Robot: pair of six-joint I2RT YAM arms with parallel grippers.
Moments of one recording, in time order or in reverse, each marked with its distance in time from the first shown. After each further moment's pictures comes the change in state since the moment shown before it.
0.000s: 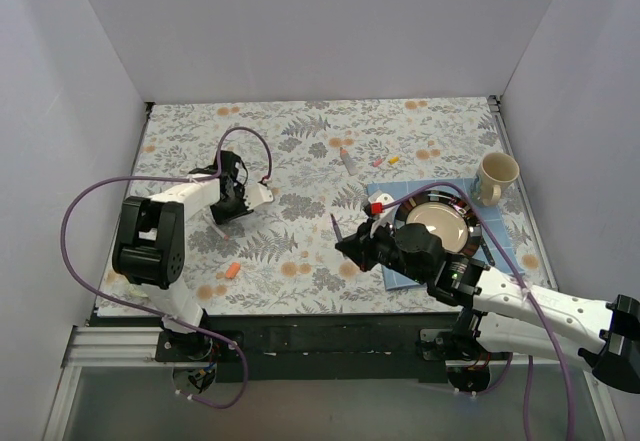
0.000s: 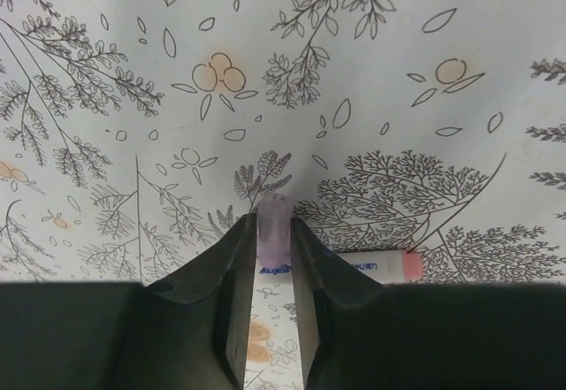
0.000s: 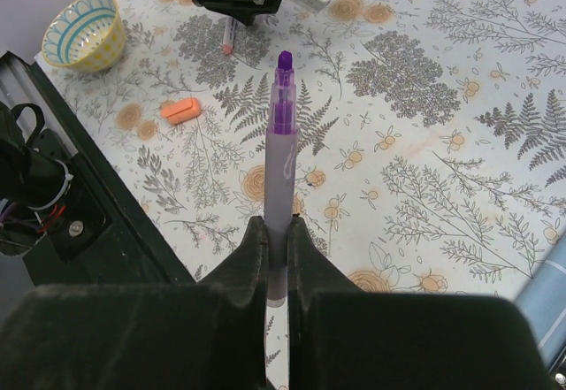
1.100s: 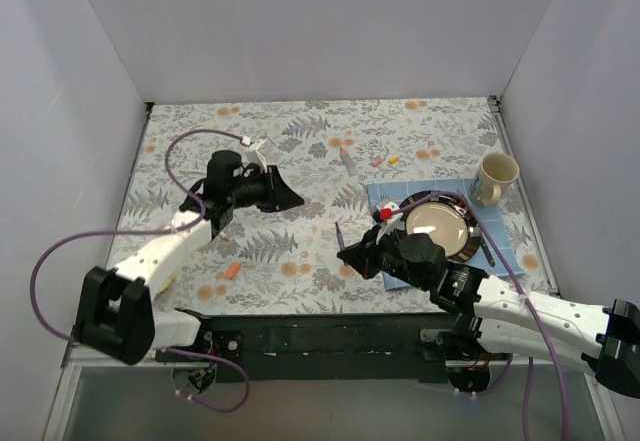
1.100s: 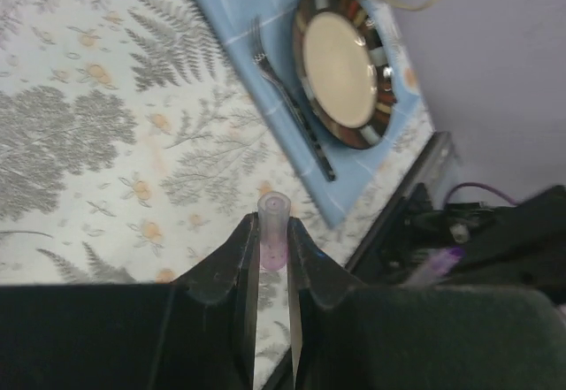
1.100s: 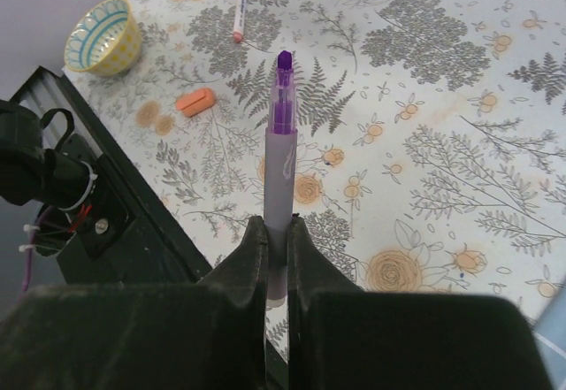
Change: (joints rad) left arm -0.180 -0.370 -0.124 0.480 0.645 -1.458; right arm -0.009 -0.049 -0.114 0.073 -0.012 0.119
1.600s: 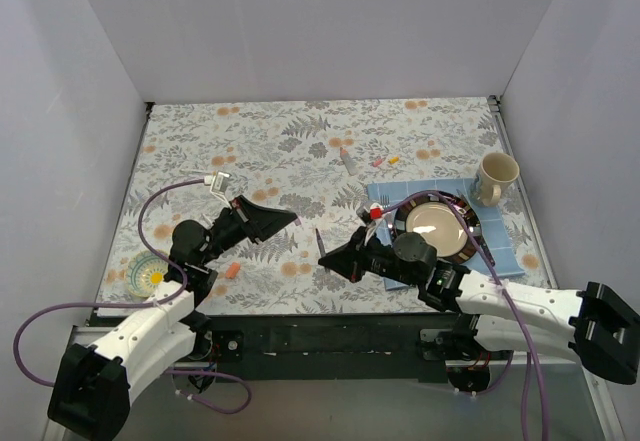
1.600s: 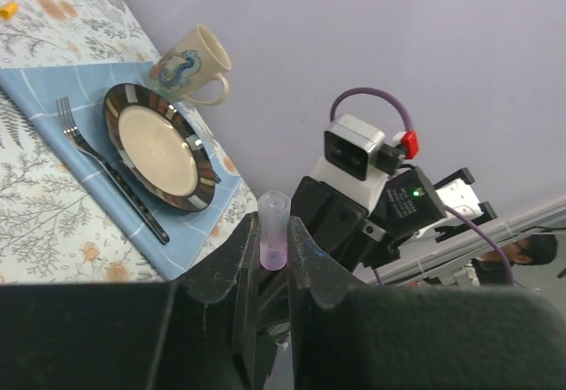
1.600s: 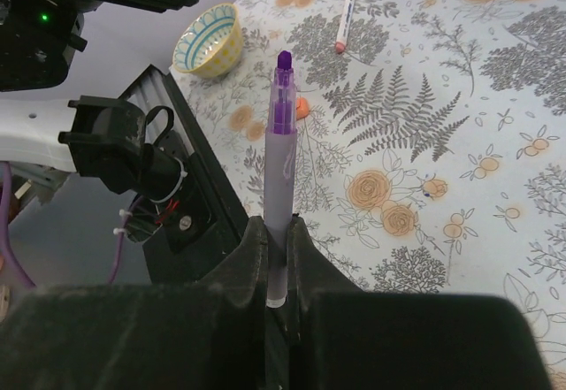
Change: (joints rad) left arm -0.035 -0.530 -0.602 0.852 -0.014 -0.686; right arm -0.001 0.134 -0.052 0.324 -0.198 0.084
